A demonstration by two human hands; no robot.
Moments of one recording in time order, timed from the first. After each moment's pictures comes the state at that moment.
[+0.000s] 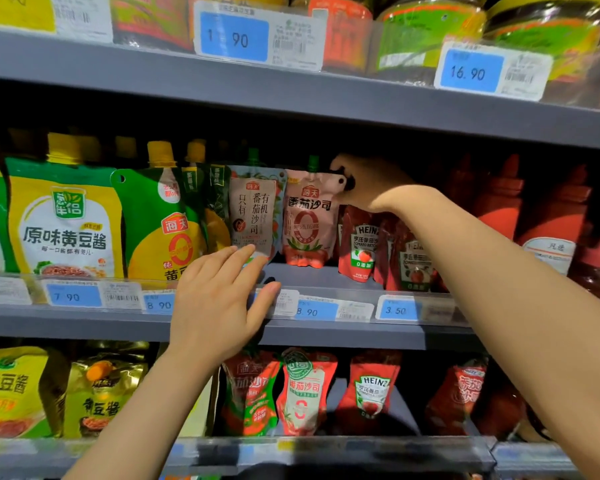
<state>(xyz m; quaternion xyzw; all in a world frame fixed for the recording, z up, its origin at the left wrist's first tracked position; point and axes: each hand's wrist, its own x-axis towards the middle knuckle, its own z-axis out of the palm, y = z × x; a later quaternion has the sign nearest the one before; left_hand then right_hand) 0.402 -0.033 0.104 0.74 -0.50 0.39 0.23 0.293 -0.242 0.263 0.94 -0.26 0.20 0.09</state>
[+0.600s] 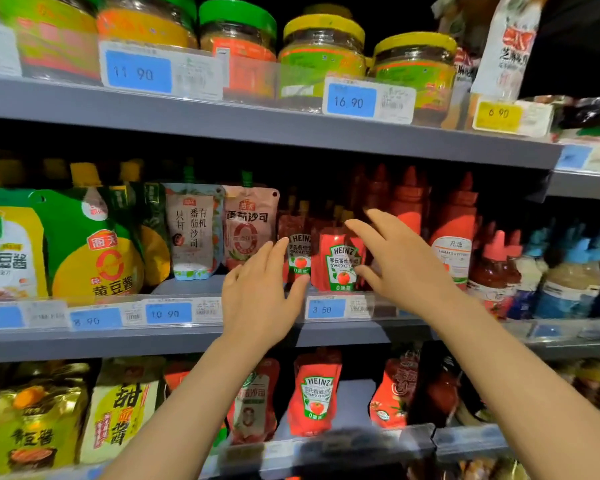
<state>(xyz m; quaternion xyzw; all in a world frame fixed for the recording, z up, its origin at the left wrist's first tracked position) 0.302 -0.112 0.133 0.77 -0.51 0.20 0.33 0.134 -0.222 0.200 0.91 -0.28 0.26 0.19</state>
